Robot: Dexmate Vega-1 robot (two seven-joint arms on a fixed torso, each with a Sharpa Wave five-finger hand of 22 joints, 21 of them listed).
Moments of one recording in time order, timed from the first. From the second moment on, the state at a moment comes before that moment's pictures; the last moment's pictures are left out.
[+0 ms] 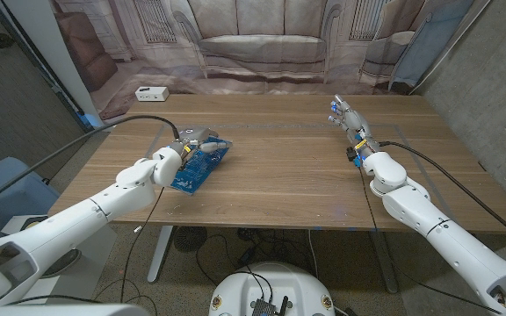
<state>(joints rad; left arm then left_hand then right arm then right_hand) 0.75 0.88 0.66 -1.70 0.56 0.26 0.10 0.26 0.04 0.16 -0.05 0.20 0.45 0.07 0.19 0.18 0.41 0.02 0.22 0.20 0.37 0.03 0.19 0.18 0.34 0.07 0.20 0.18 -0.92 -0.59 -0.37 -1.55 0.47 0.23 -0.17 0.24 0.05 0.15 -0.12 0.19 0.23 0.10 0.19 0.18 0.20 0.15 0.20 0.19 0.06 0.08 0.20 0.21 0.28 0.02 0.19 0.17</state>
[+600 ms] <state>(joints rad) 0.80 0.90 0.61 -1.75 0.52 0.27 0.16 0.26 0.04 0.17 -0.05 0.20 0.45 0.07 0.19 0.18 0.41 0.02 0.22 0.20 0.37 0.03 0.19 0.18 0.34 0.07 0.20 0.18 -0.93 -0.58 -0.37 -1.54 0.47 0.25 -0.17 0.24 0.06 0.15 -0.12 0.19 0.23 0.10 0.19 0.18 0.20 0.15 0.20 0.19 0.06 0.08 0.20 0.21 0.28 0.02 0.19 0.17</state>
